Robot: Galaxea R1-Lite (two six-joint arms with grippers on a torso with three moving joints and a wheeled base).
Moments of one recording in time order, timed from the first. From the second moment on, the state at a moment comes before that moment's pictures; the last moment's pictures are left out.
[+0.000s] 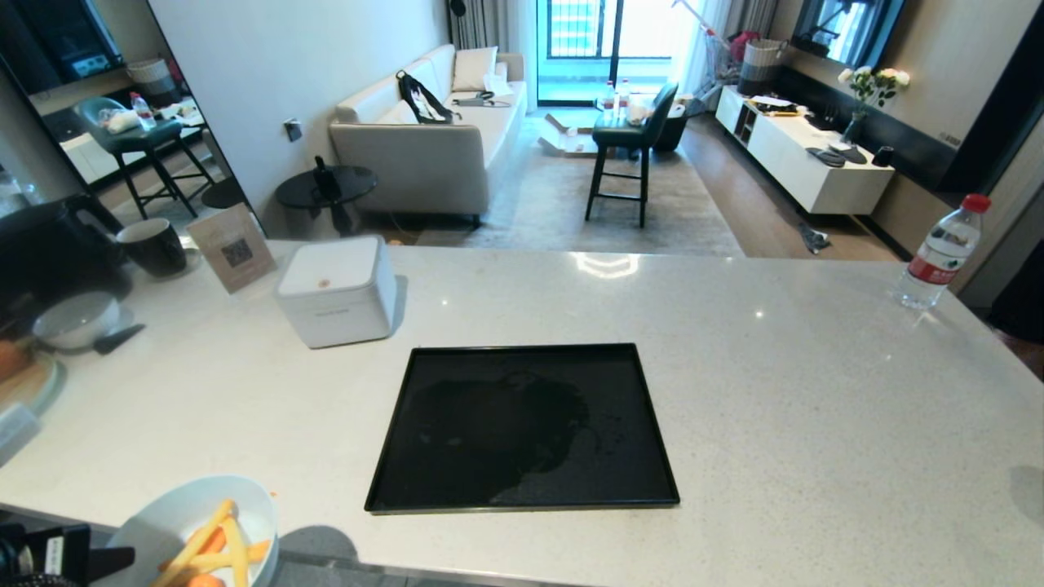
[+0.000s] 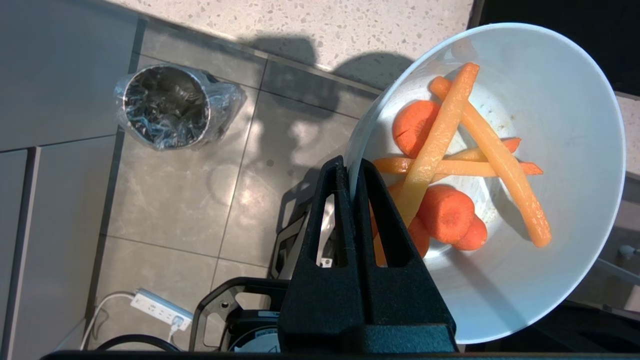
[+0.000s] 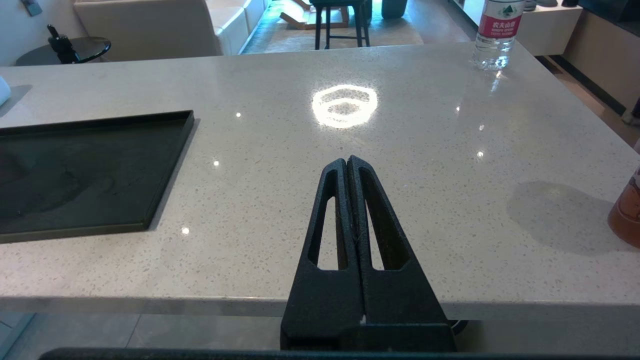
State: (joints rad) left arm 0.15 1.03 -0.63 0.52 -0.14 -0.12; right arm 0.00 0.00 0.00 -0.12 -0.04 0.05
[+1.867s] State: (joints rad) left arm 0.15 1.03 -0.62 0.52 -0.14 -0.12; right arm 0.00 0.00 0.00 -0.12 -0.04 0.05
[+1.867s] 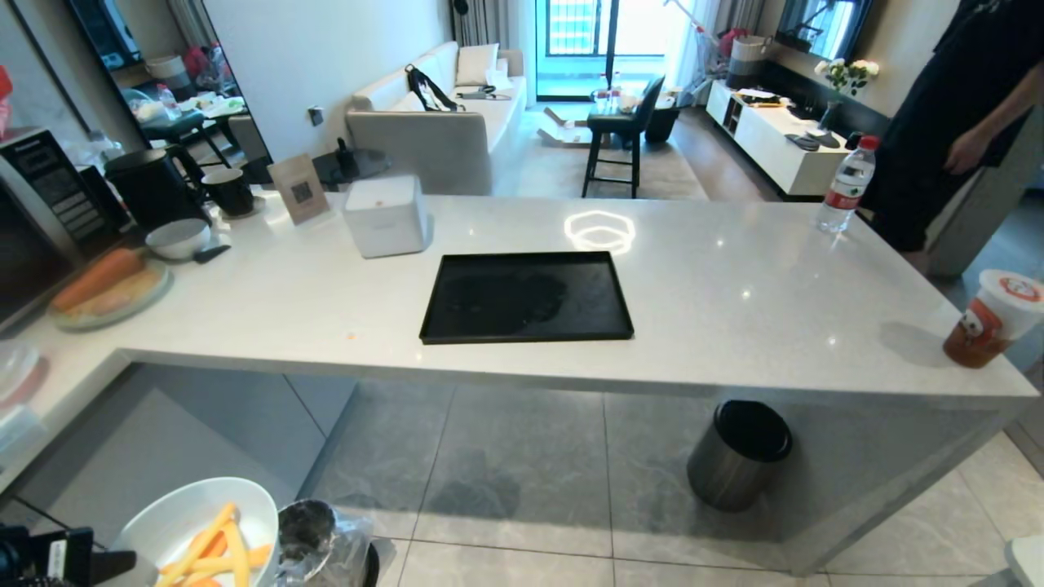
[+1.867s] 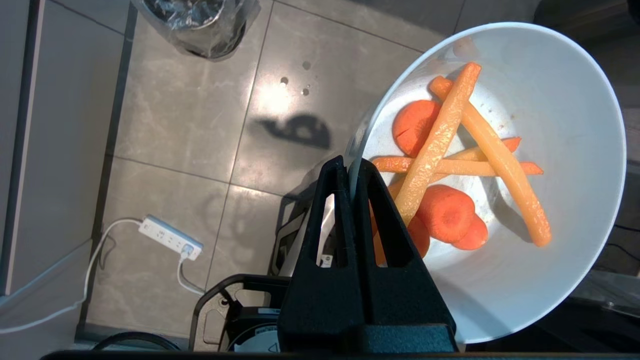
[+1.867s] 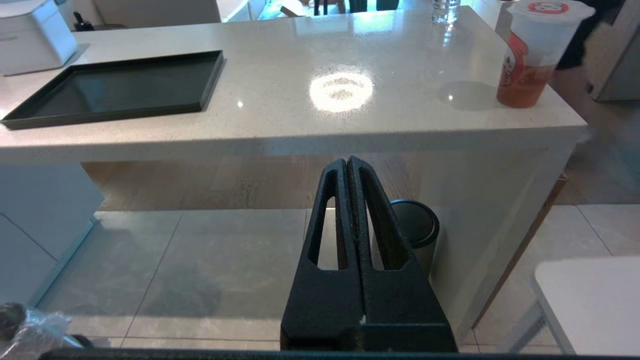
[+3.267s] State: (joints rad) left arm 0.14 1.02 -0.63 0.51 -0.13 -0.02; right arm 0.00 0.00 0.00 -0.12 -0.04 0.05
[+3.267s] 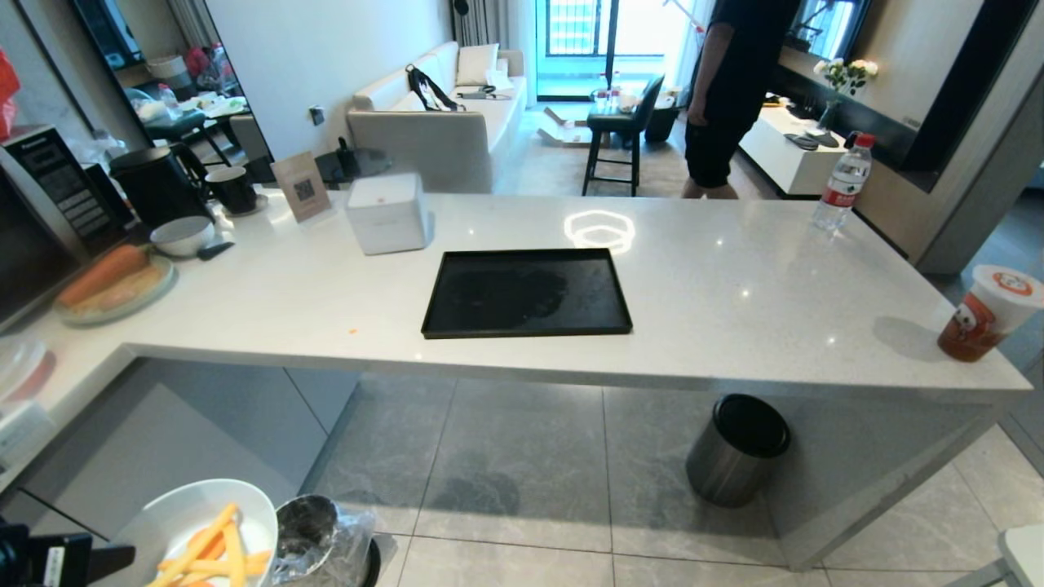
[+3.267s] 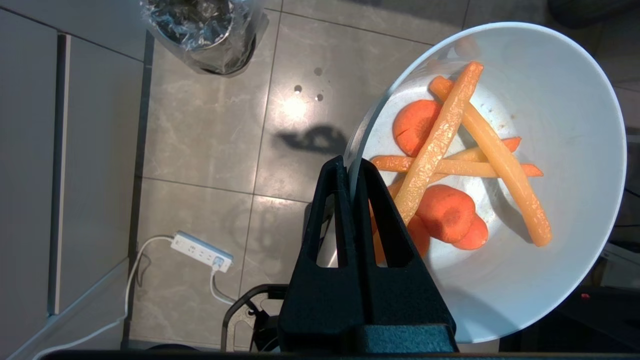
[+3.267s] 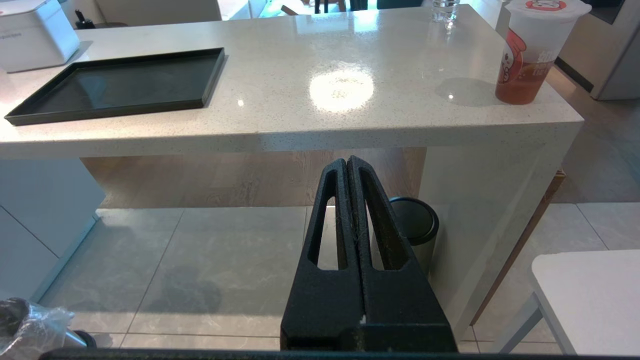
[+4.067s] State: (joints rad) left arm 0.13 1.03 -0.63 0.52 -0.13 -0.02; right arm 0.00 0.00 0.00 -0.12 -0.04 0.05
